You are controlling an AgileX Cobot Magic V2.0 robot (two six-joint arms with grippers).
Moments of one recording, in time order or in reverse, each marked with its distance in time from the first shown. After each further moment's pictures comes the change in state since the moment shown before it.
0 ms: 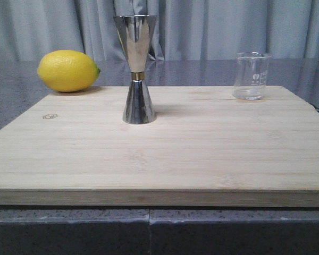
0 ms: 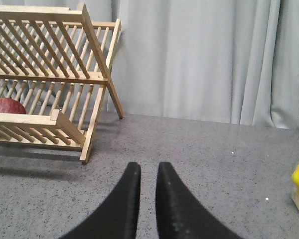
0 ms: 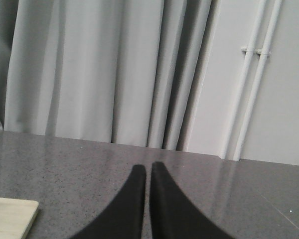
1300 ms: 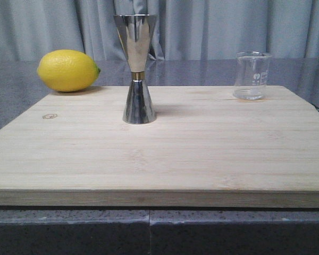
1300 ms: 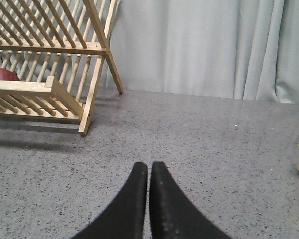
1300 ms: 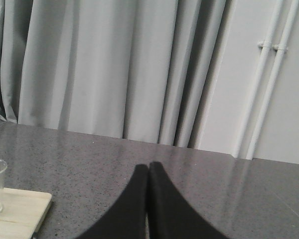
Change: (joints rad) left arm 0.000 0.000 0.065 -0.005 -0.004 0.000; right arm 0.000 0.000 0.023 0.000 -0.044 0.002
